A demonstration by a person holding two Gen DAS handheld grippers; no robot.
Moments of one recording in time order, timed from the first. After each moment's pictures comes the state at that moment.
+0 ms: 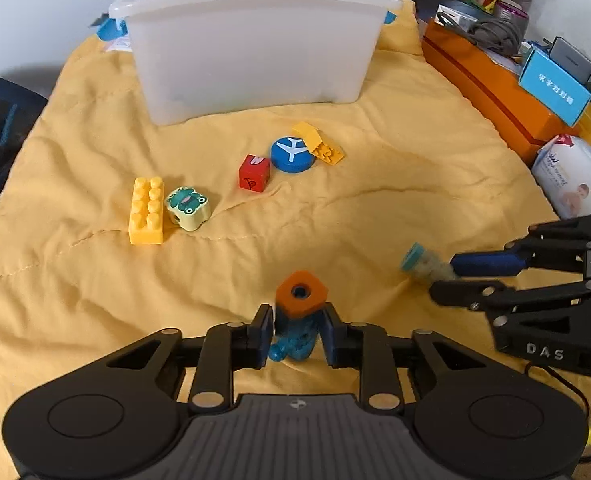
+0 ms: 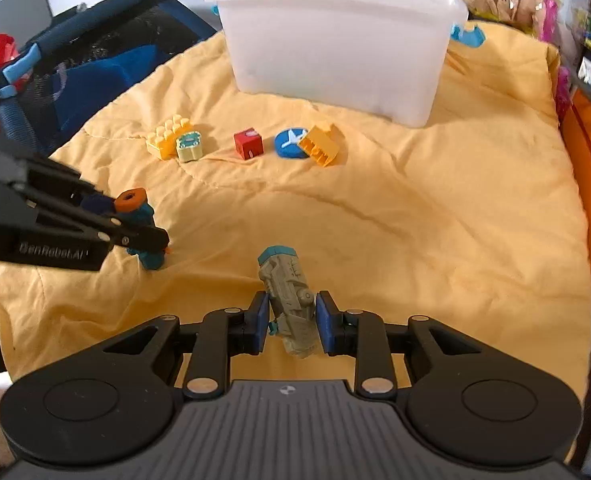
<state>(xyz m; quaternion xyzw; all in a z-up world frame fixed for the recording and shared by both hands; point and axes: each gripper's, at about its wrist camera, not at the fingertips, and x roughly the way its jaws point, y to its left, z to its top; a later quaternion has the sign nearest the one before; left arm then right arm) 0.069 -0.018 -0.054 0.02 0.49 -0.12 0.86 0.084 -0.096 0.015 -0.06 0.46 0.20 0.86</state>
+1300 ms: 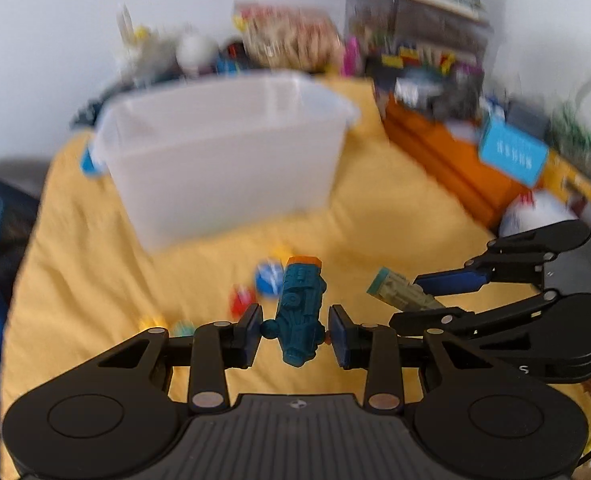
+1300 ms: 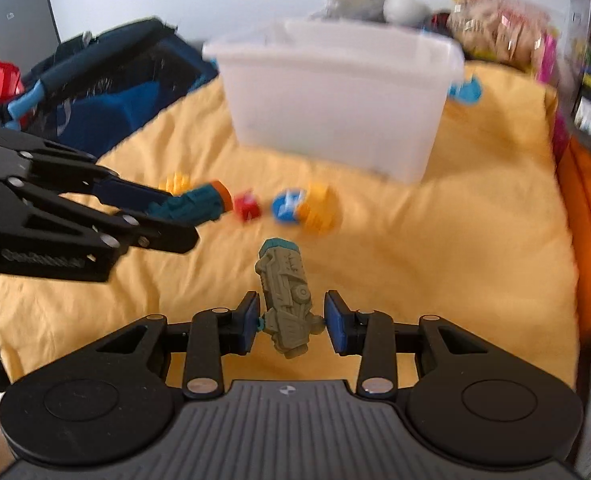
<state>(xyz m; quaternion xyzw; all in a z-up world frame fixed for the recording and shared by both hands) 0.097 -0.015 0.020 0.04 0.38 -0.17 0.91 0.109 -0.095 0.064 -0.07 0.39 0.21 0.89</state>
